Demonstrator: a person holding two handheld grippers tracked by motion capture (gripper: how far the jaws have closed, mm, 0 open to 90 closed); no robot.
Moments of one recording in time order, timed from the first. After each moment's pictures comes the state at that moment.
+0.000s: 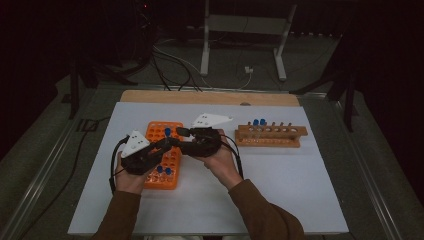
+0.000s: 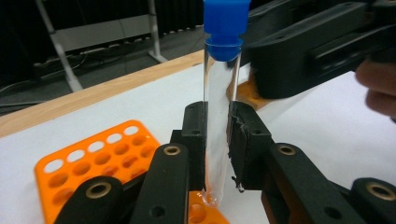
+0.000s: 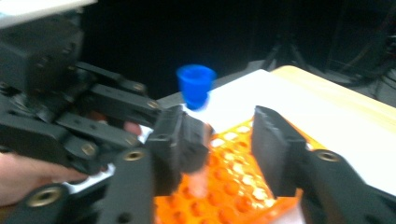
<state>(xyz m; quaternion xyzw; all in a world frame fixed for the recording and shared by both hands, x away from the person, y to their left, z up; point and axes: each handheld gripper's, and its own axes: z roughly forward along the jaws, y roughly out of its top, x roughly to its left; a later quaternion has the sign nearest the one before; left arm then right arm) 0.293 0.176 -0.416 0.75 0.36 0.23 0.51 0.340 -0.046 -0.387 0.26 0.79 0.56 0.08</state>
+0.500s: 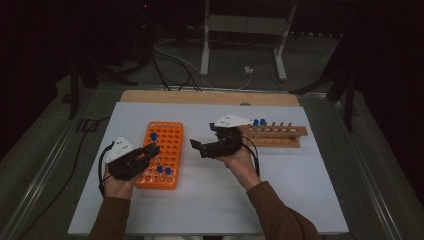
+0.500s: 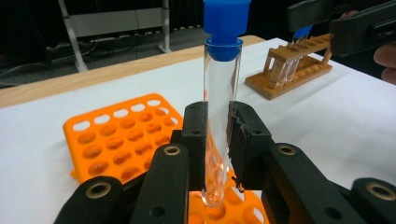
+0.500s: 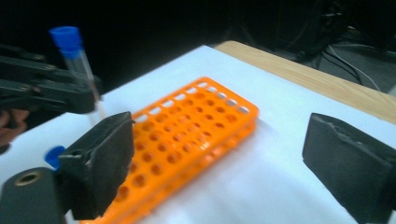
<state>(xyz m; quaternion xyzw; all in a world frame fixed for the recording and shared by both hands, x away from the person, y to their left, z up) 0.282 0.208 -0.436 0.73 0.39 0.21 0.51 0.350 -0.098 -0.406 0.33 0.78 0.51 0.13</state>
